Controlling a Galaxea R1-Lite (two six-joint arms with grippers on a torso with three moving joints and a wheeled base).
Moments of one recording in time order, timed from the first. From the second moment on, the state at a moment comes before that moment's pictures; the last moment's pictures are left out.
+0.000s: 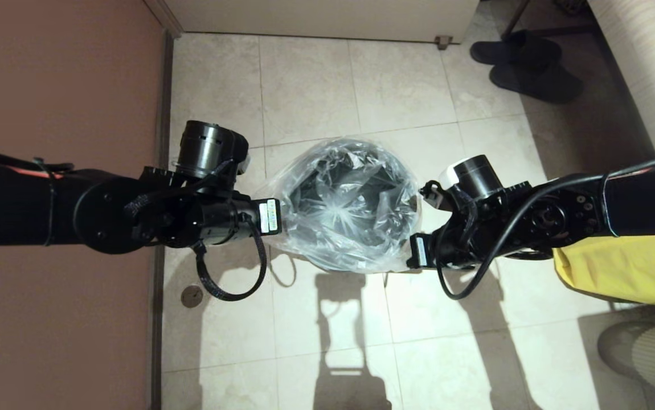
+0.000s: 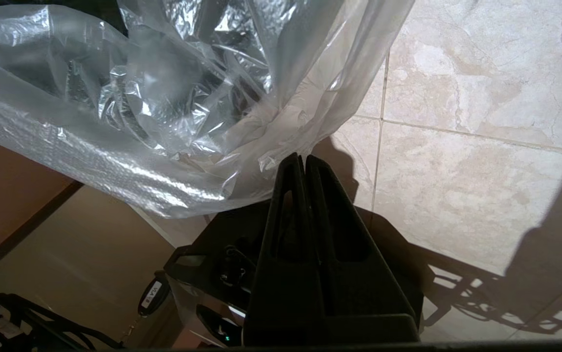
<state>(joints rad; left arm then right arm) -0.49 1.78 -1.26 0.03 0.30 -0.29 0.51 2.01 -1.50 0.28 0.14 0.37</state>
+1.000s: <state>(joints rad) -0.51 1.73 -1.37 0.11 0.30 -0.28 0.51 2.06 -1.52 0.28 0.14 0.37</state>
